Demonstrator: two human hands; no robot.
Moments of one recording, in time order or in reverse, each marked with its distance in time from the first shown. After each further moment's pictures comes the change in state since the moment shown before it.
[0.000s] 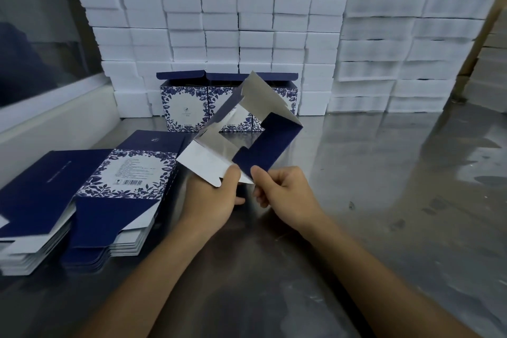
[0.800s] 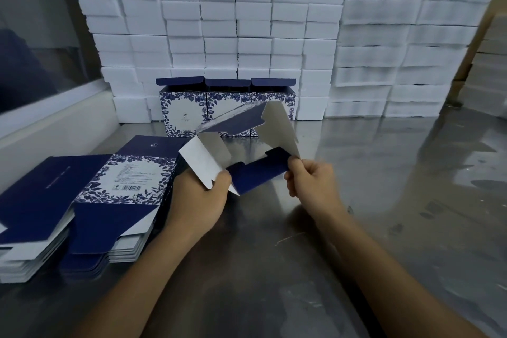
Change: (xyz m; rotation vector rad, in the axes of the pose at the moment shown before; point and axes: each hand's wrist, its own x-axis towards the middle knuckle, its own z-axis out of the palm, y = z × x) left_hand 0.006 0.004 -0.016 0.186 0.019 0.104; right_hand 0.013 0.005 -0.032 0.067 0.326 0.096
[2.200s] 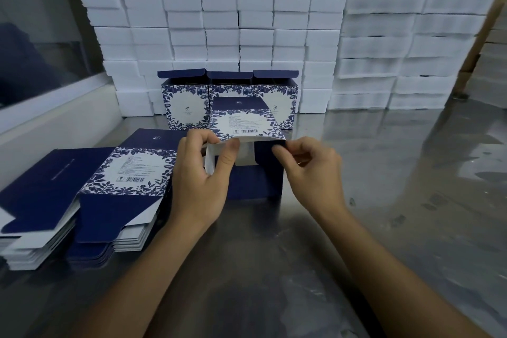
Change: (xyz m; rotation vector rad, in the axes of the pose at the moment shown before) left_hand -0.003 0.007 0.000 0.053 0.095 0.280; right_hand -0.010 -0.011 0.003 -0.205 0.109 -0.385
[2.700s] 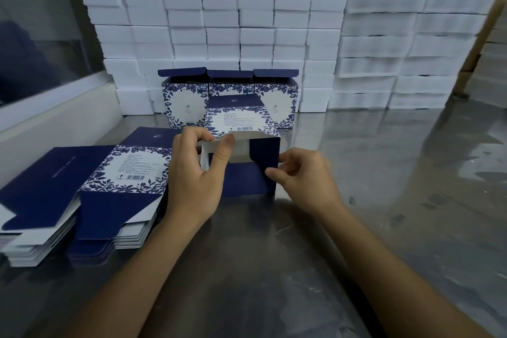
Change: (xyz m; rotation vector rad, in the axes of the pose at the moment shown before) left_hand 0.004 -0.005 -0.003 0.022 0.017 -0.003; right_hand 0.000 0.015 0.001 -0.187 -0.290 0.129
